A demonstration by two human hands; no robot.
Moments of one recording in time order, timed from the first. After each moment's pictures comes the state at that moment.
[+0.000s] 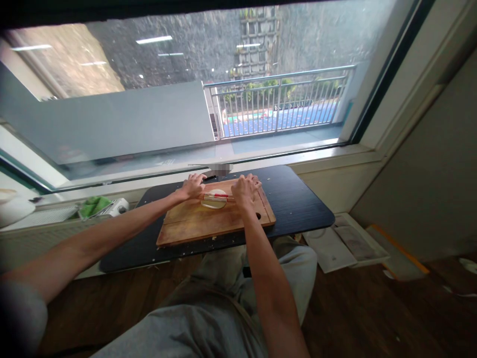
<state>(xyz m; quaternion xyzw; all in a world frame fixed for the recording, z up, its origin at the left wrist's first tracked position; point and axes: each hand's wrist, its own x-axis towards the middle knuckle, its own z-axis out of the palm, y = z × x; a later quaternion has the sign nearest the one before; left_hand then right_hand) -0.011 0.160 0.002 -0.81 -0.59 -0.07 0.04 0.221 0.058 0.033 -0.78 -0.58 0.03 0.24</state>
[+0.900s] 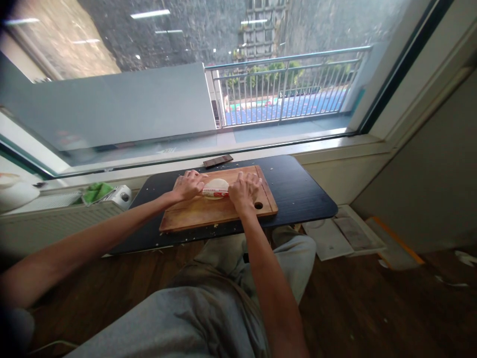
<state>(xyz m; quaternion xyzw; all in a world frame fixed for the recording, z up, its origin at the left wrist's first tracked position) -0.023 0.091 0.014 -0.82 -0.57 -0.05 0.06 0.207 0.018 0.019 -0.76 -0.61 0.01 0.23</state>
